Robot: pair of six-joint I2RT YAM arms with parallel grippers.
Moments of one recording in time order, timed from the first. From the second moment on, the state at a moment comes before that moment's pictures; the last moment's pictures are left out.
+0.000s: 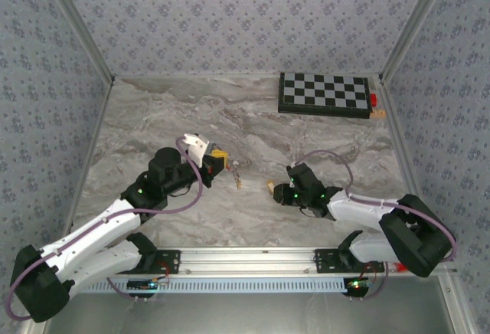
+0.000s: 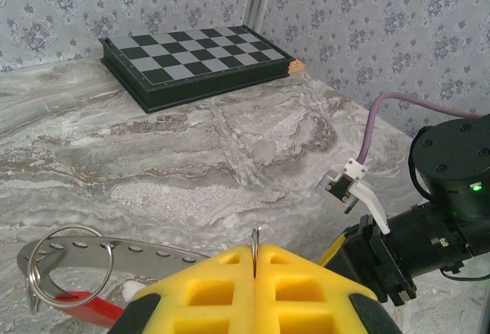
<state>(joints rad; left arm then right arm) -0.74 0.87 0.59 0.04 0.17 -0.23 0.70 1.27 0.38 0.03 -0.09 0.70</state>
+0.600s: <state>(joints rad) -0.75 0.87 0.59 0.04 0.17 -0.23 0.70 1.31 0.40 0.04 -0.11 0.69</state>
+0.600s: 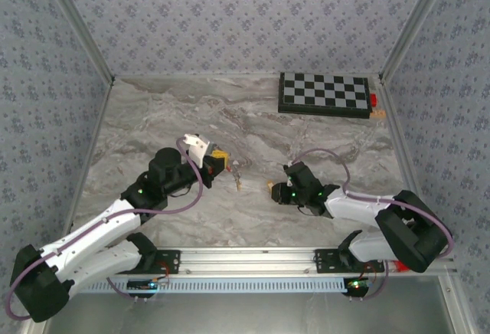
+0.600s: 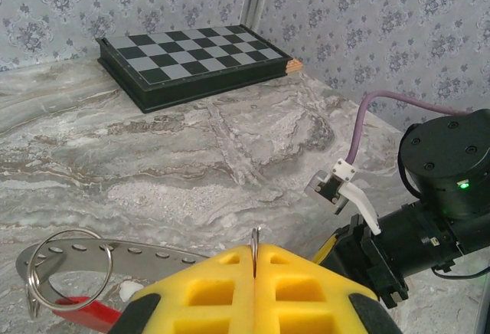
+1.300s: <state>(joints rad) -0.75 0.87 0.59 0.04 0.18 -0.23 0.70 1.31 0.40 0.03 -0.11 0.66</state>
